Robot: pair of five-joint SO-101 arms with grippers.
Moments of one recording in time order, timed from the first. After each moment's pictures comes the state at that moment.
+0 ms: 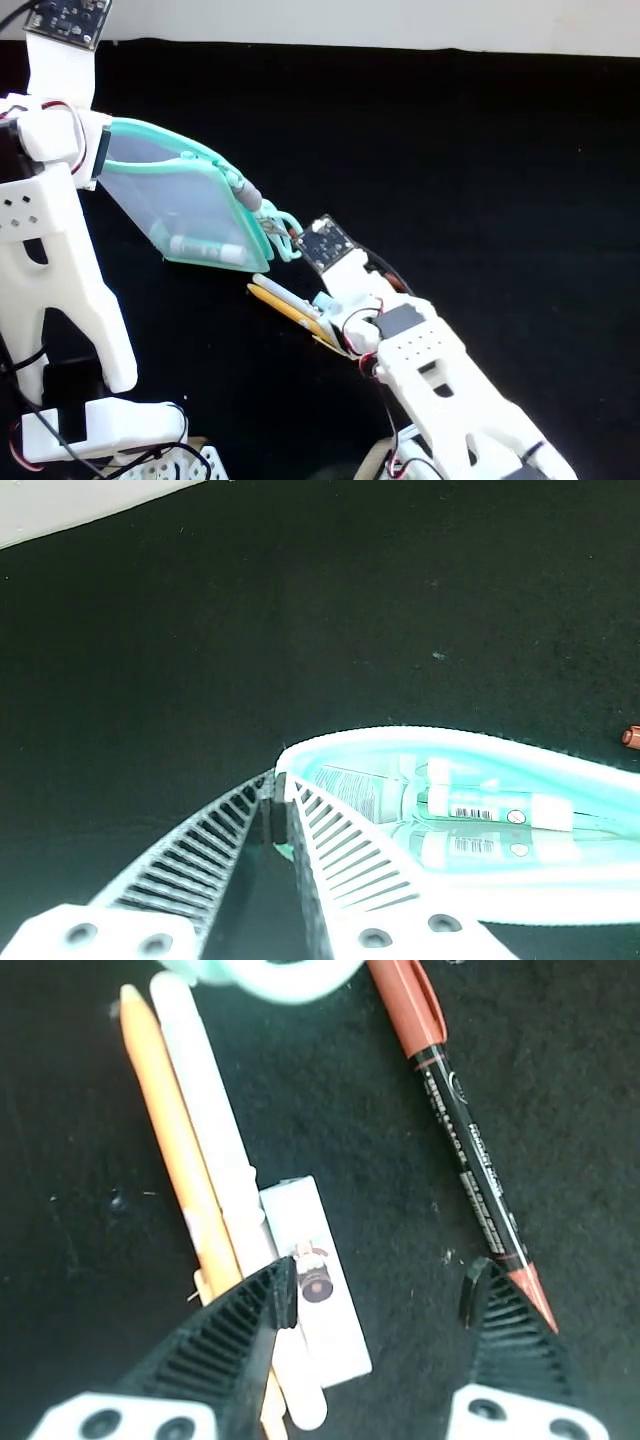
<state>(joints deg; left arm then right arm) -17.0 1.3 -32.2 100.1 -21.2 -33.4 -33.1 66.2 35.4 14.4</state>
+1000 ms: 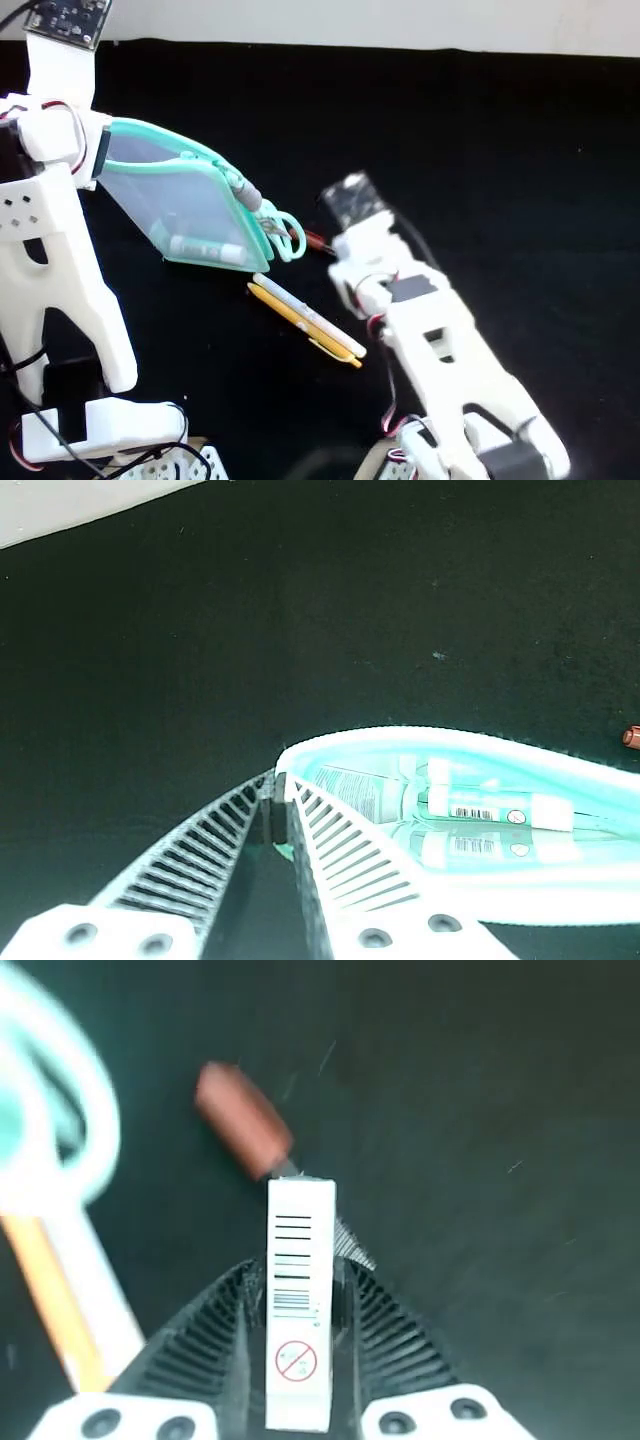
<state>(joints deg) -17.0 1.3 -32.2 100.1 -21.2 -24.3 -28.4 55.9 28.2 10.1</state>
